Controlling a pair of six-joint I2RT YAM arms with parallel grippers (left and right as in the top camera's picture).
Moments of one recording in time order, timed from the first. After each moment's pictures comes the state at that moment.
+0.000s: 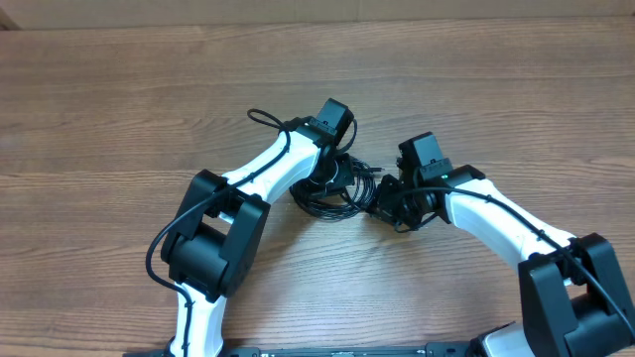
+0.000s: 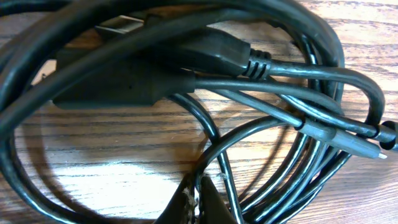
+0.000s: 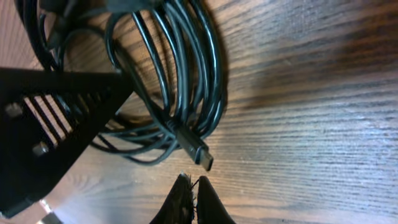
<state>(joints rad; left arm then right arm) -0.54 2.10 1.46 -0.76 0.23 -0.70 0.37 1.65 0.89 -0.50 -0.44 0.85</state>
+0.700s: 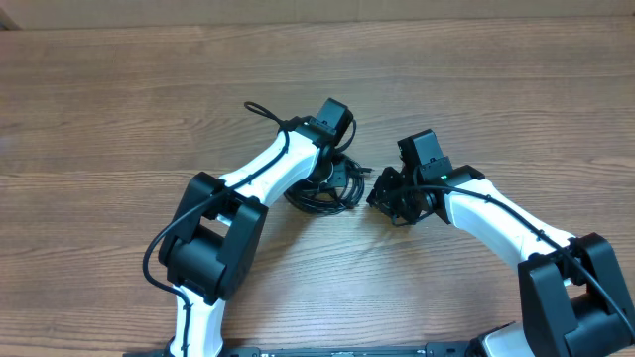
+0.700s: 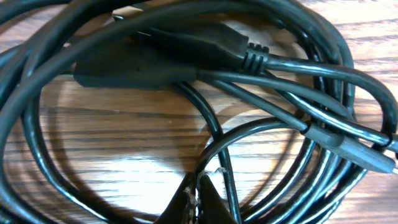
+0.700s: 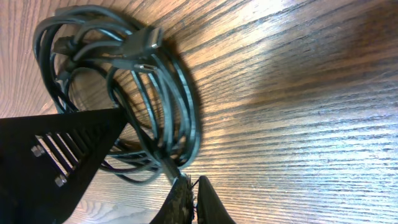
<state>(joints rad) -0.55 2.08 1.46 -0.79 0.09 -0.60 0.37 1.65 0.89 -0.43 -0.39 0.93</state>
